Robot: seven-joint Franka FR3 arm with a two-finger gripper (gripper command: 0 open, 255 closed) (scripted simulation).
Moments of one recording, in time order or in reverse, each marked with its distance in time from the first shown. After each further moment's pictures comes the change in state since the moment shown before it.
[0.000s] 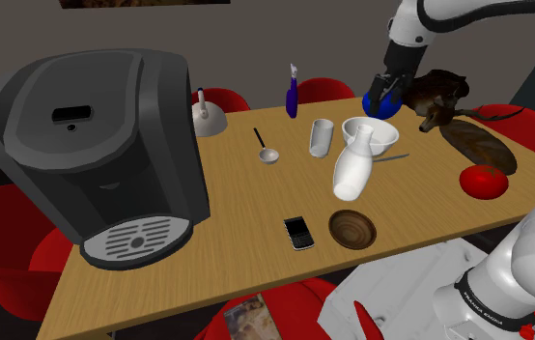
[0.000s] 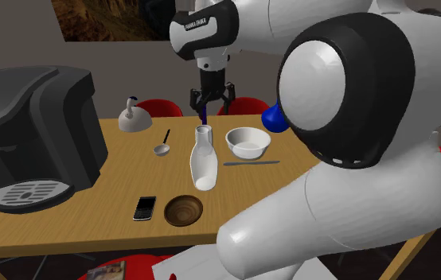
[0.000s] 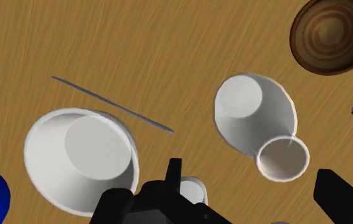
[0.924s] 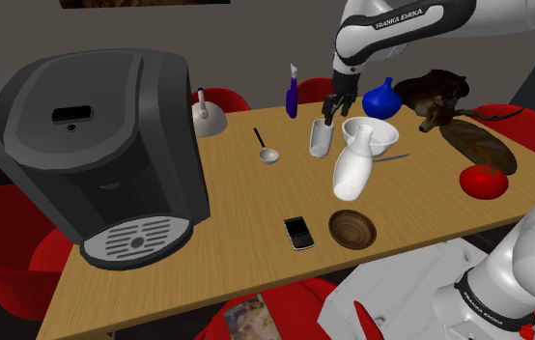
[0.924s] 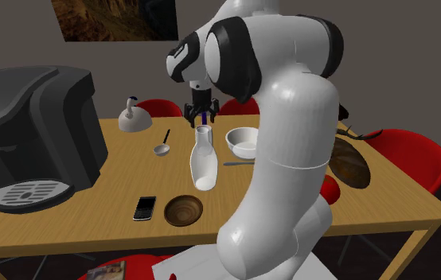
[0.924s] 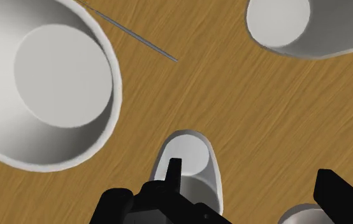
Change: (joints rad) arm 0.024 0.532 -0.068 0.273 0.102 0.211 -0.192
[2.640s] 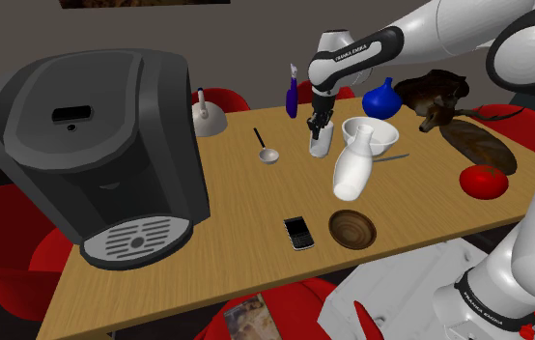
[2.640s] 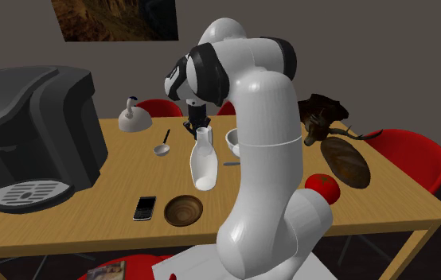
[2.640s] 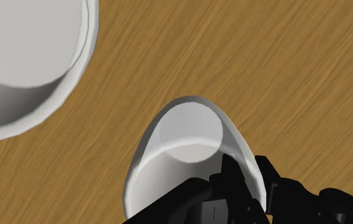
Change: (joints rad) arm -0.014 0.291 0.012 0.157 0.073 0.108 -0.085
